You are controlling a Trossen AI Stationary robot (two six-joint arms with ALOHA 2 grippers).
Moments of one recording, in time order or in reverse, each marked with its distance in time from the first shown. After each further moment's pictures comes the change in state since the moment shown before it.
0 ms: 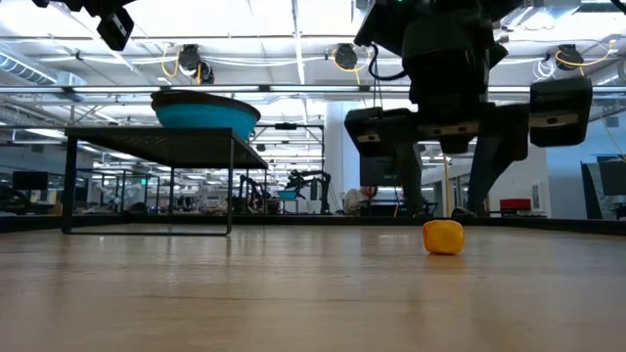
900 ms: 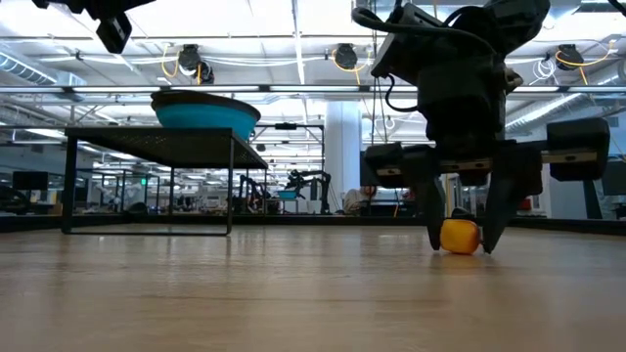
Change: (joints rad) left arm 0.000 0.001 0.000 0.002 -0.061 -0.041; right arm -0.015 0.000 -0.131 0.124 0.011 0.061
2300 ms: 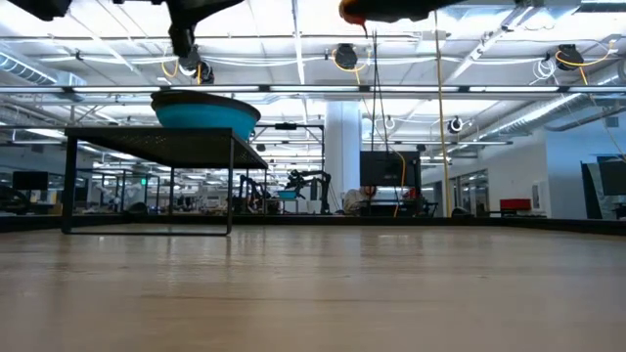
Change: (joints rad) left arm 0.000 0.556 0.004 0.750 -0.056 -0.267; right arm -0.037 -0.501 0.001 0.353 0.522 0.241
